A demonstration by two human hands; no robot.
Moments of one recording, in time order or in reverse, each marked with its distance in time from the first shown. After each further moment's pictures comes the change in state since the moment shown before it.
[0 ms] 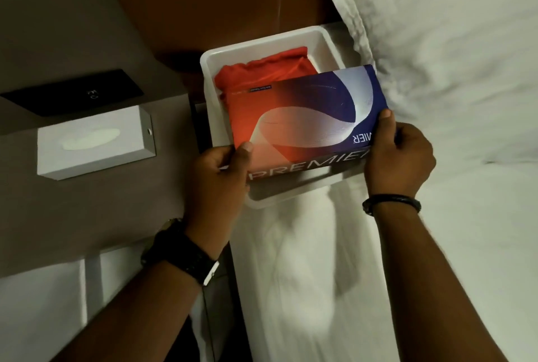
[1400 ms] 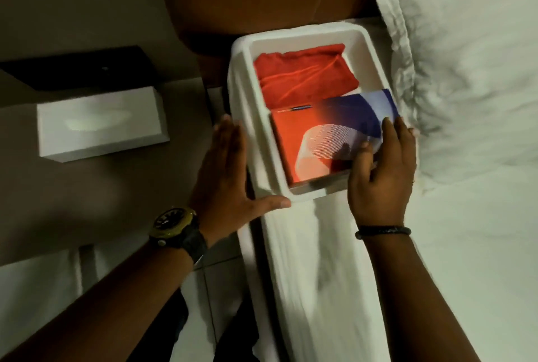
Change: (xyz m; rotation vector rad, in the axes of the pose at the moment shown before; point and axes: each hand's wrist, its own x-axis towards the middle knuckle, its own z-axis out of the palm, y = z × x) left_hand 0.046 -0.081 -0.067 0.574 -0.409 0.427; right_hand -0.084 -0.021 0.025 -0.184 -0.189 -0.310
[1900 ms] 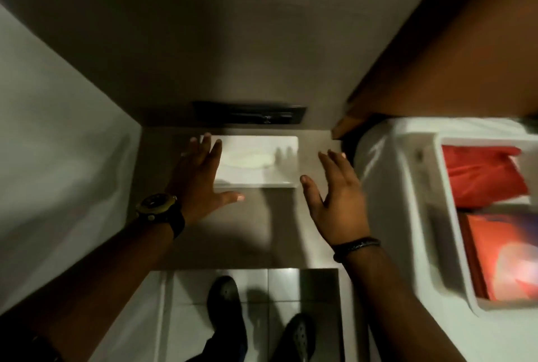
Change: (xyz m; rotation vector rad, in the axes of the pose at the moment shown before) left_hand -0.019 -0.285 -0.210 0.275 0.000 -0.344; right_hand -0.058 -0.247 0.206 -0.036 -0.510 -0.316
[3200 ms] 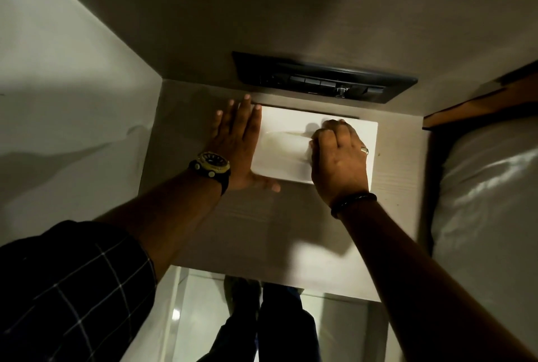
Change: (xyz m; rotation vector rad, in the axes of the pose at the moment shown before) left_hand 0.099 -0.090 0.093 0.231 -0.089 -0.008; right_hand 0.102 0.012 0.179 -0.273 -0.252 -0.180
